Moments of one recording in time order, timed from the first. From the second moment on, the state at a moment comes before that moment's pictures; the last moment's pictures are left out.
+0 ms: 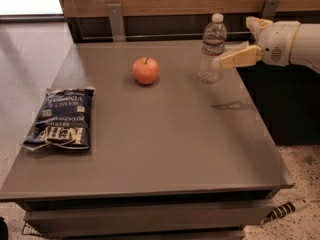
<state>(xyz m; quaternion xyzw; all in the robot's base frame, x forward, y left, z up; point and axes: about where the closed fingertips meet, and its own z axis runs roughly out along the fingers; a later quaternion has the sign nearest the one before) 0.647 -0.187 0.960 -0.40 0.68 0.20 0.58</state>
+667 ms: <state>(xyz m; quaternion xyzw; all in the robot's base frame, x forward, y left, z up) 0.678 -0.193 0.942 -0.33 0.66 0.26 0.63</state>
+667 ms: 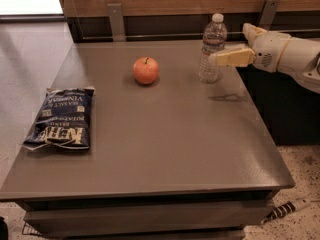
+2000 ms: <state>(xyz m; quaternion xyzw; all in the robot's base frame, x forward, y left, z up) 0.706 -0.175 0.927 -0.29 0.64 0.30 0.64</state>
